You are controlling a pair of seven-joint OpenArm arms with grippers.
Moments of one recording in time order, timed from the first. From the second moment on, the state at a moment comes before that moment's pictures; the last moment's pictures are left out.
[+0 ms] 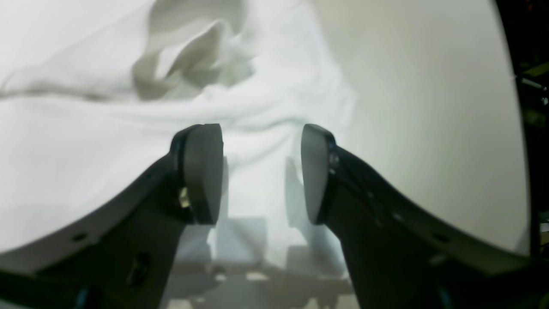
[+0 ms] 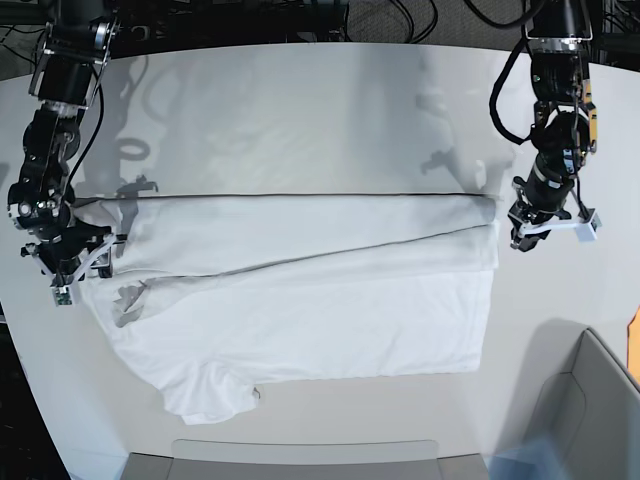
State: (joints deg) left arm 8.2 -22.6 -11.0 94.4 -65.5 20.3 27.6; right arm 9.0 21.6 15.6 84.7 12.1 23.4 -47.4
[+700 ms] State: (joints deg) left arm 2.2 -23.0 4.2 95.0 -48.3 20.2 36.8; right arm 5.3 17.2 15.3 83.8 11.7 23.4 -47.1
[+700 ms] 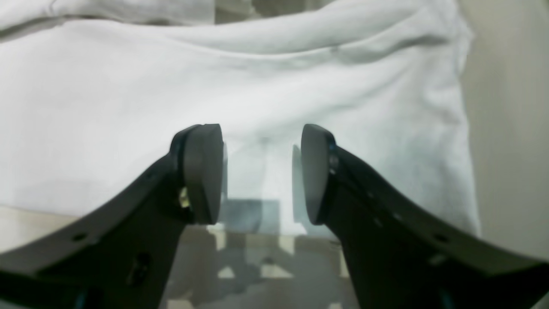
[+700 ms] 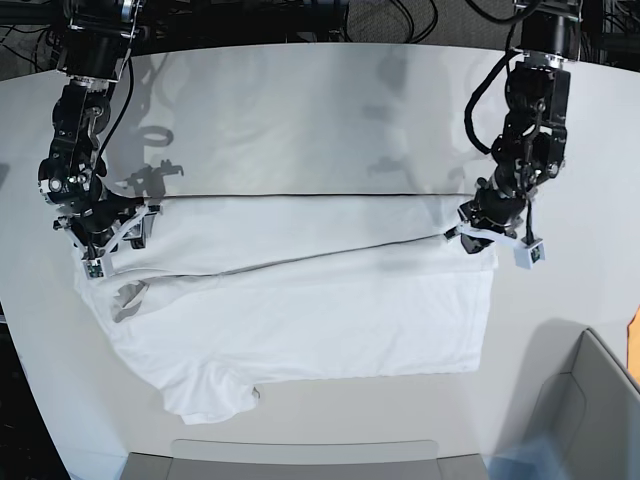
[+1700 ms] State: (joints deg) left arm 11.0 -26.9 10.6 79.3 -39.9 4.3 26.5; right arm -5.0 18.3 8.5 82.6 14.0 22.1 -38.5
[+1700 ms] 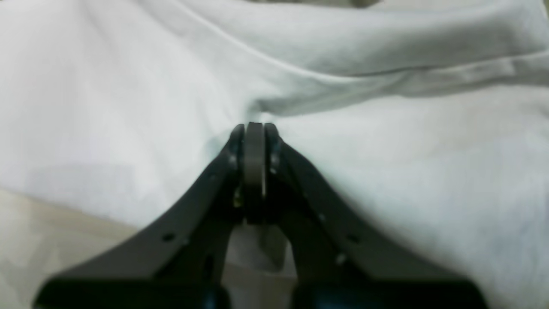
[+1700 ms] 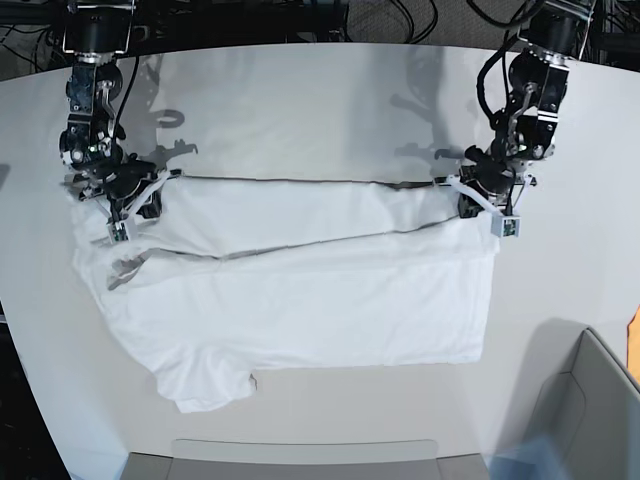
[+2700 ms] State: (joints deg) left arm 49.9 -34.5 -1.2 88.2 -38.6 3.9 0.8; right arm -28.8 14.4 15.0 102.4 16.0 32.8 -41.5
